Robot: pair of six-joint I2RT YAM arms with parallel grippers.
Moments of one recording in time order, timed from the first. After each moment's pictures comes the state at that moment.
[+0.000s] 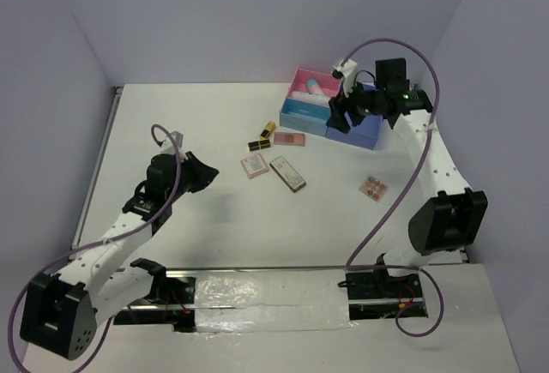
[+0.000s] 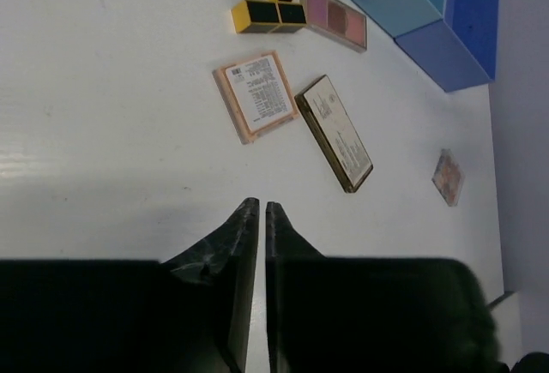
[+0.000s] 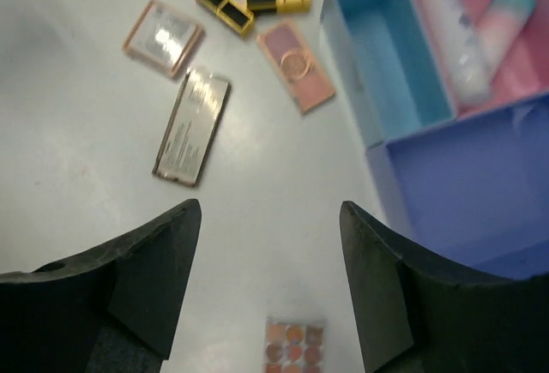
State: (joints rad) left arm -0.31 0.94 0.52 0.01 0.09 -0.73; right arm 0.12 1.57 1.60 -0.73 -0.62 -0.56
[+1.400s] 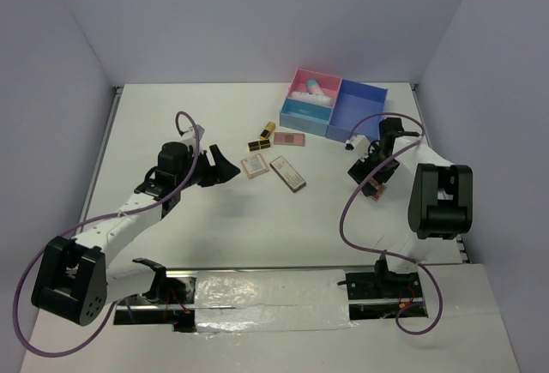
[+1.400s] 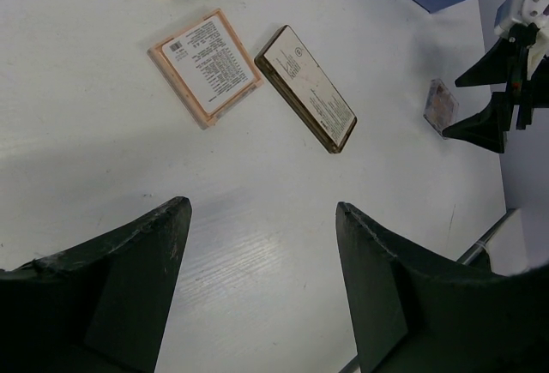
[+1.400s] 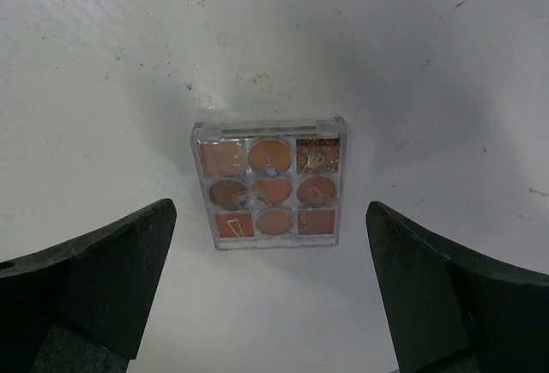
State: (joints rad) left arm -0.30 1.17 0.61 0.08 0.33 -0.61; right arm -0.08 1.65 1.04 -0.73 -0.18 -0.87
